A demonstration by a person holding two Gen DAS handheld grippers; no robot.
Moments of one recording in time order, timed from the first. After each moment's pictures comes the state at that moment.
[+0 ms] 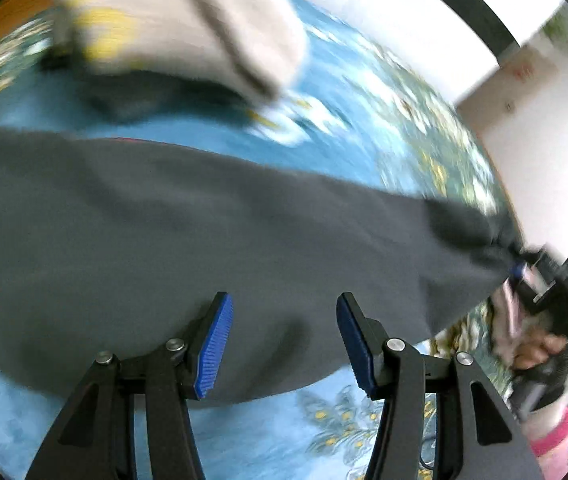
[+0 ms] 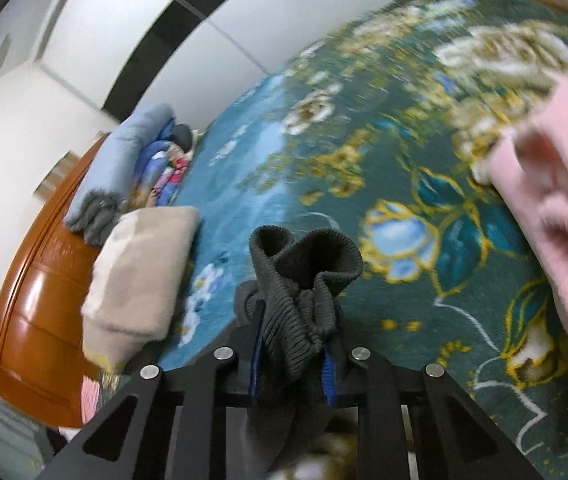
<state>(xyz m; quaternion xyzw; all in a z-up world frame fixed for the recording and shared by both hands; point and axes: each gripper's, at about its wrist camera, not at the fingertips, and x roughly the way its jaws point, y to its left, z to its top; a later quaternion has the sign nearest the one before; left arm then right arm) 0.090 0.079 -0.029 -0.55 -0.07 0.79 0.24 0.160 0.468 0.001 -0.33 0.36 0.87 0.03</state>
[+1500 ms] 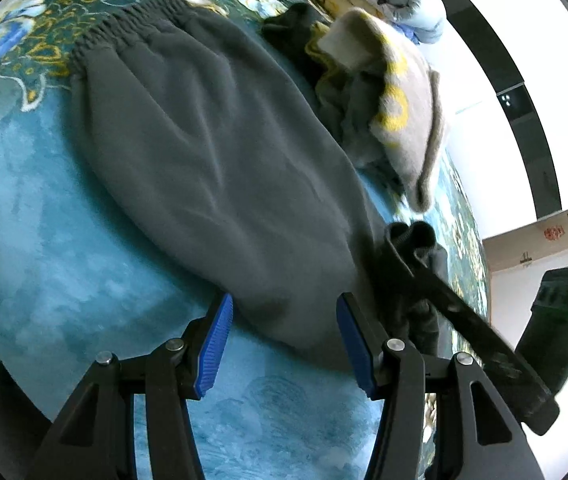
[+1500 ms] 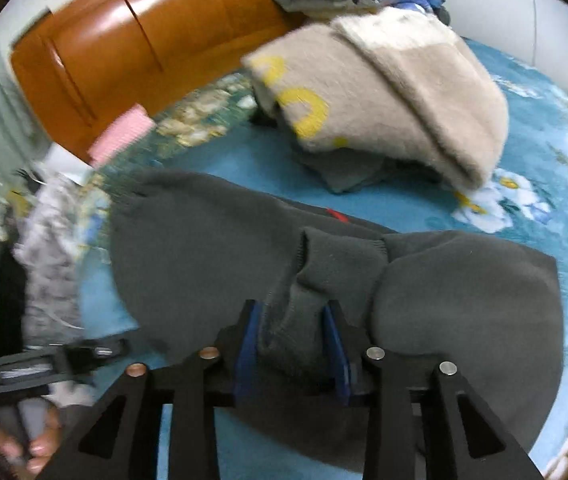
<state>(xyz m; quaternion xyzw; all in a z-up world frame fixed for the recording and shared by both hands) 0.115 -0.128 -0.048 -0.52 -0.32 0.79 0.10 0.095 0.099 0.000 -0.46 0.04 0.85 -0.27</state>
